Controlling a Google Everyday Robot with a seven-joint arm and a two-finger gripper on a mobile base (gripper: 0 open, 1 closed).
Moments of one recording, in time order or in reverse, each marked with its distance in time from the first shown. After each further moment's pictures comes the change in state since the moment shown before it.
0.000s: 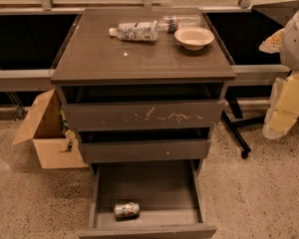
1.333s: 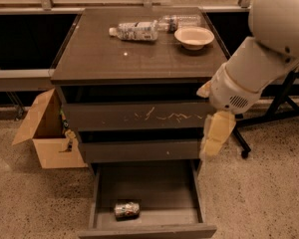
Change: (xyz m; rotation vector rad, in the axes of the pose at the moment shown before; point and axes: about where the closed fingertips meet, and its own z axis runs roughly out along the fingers) arm -0.060 0.025 0.138 -0.246 -0.155 -0.055
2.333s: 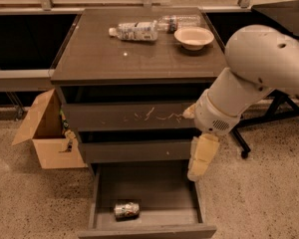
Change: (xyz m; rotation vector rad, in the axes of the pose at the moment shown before) arm -0.002 0.022 0.064 -0.089 -0.024 -0.027
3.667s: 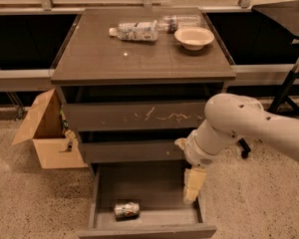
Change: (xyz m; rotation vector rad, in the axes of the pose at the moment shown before) arm 0.053 -0.018 0.136 -0.003 0.010 -0.114
